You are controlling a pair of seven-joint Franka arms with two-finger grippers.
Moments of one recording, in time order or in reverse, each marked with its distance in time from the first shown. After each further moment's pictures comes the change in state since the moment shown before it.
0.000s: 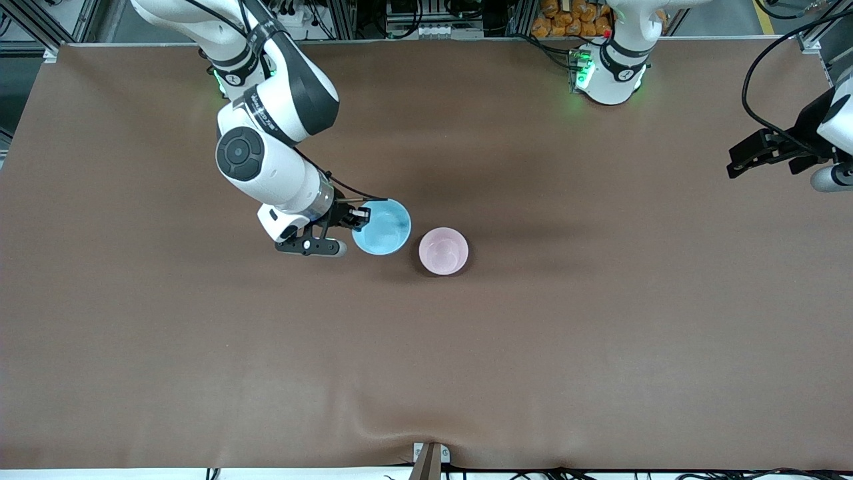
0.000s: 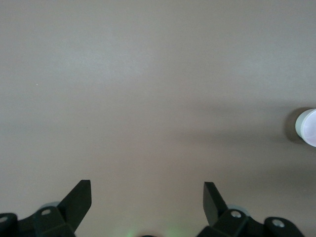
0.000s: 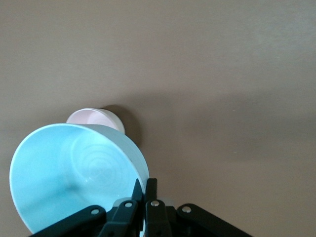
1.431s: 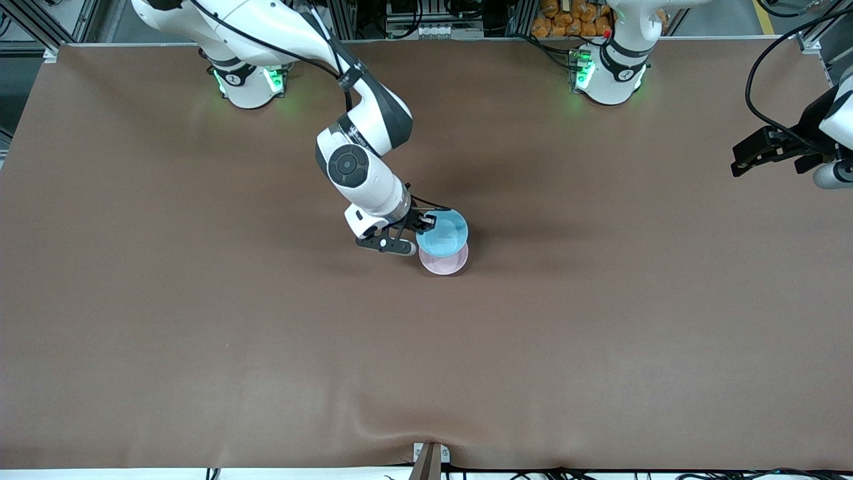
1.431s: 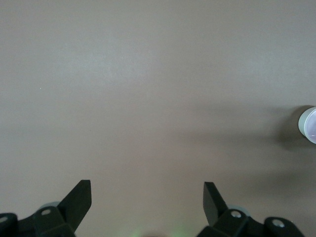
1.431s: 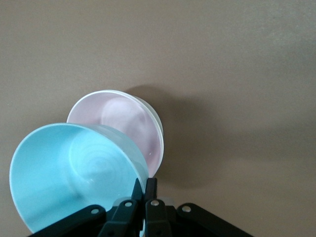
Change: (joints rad) left arm 0.000 -0.003 0.000 0.000 0.003 0.003 0.015; right arm 0.202 0.244 -0.016 0.025 0.003 0.301 0.209
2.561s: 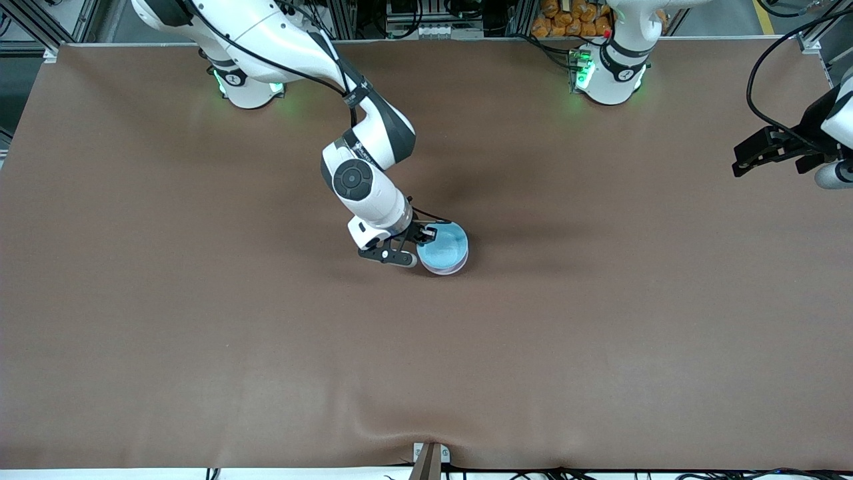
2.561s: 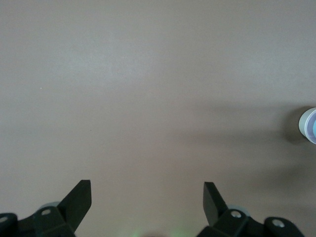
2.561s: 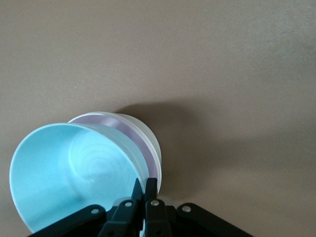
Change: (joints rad) left arm 0.001 0.000 0.002 0.000 0.000 0.000 0.000; right arm 0.001 0.068 -0.010 0.043 -0.020 0.035 0.000
